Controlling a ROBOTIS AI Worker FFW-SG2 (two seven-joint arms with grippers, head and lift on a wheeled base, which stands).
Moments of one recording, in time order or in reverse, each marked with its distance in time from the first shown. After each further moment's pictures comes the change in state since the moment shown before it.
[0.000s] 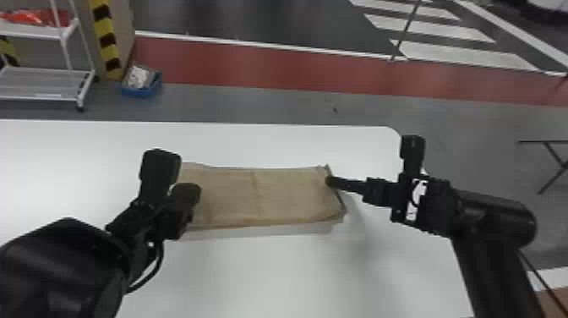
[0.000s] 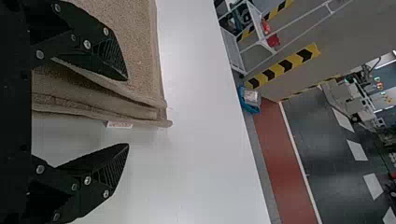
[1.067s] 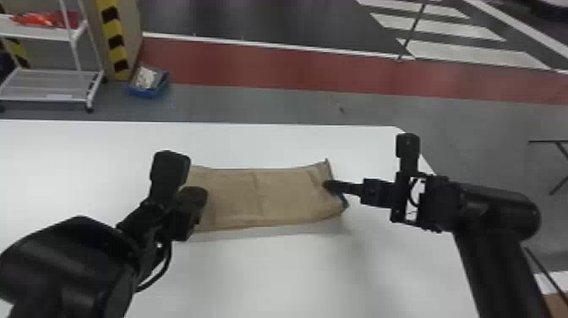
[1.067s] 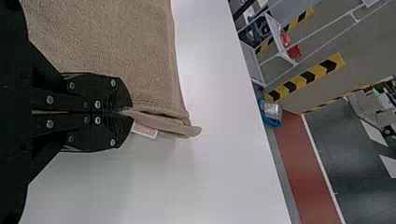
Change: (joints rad) left arm -0.006 -0.006 0.000 0.001 -0.004 0.043 0.000; right arm -0.019 0.011 0.031 -0.024 -0.006 0.101 0.034
